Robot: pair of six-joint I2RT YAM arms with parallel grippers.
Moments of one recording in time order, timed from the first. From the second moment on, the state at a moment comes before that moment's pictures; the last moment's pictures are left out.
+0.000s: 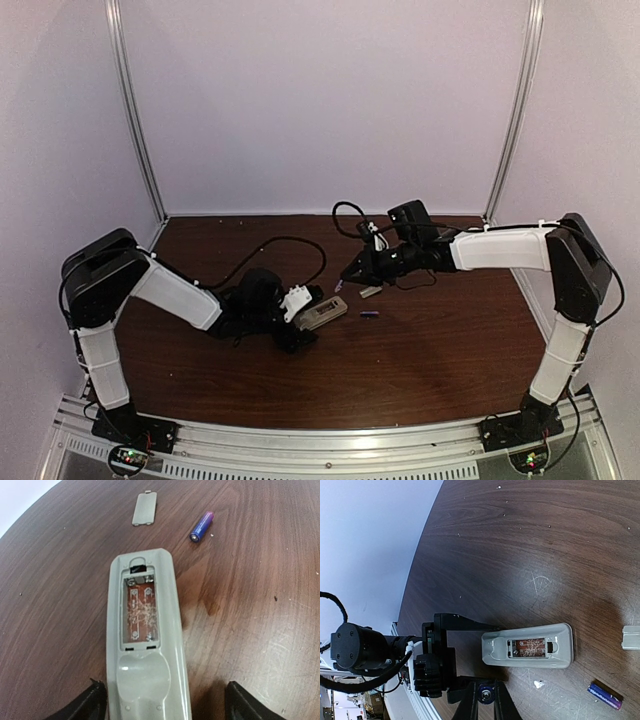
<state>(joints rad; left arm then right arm) -0.84 1.90 0.83 0.37 0.14 0.24 0.62 1.81 1.21 -0.08 -0.56 0.65</state>
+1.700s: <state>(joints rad) -0.87 1.98 0.83 0.54 -0.04 0.02 0.62 2.03 1.26 0.10 -0.51 0.66</state>
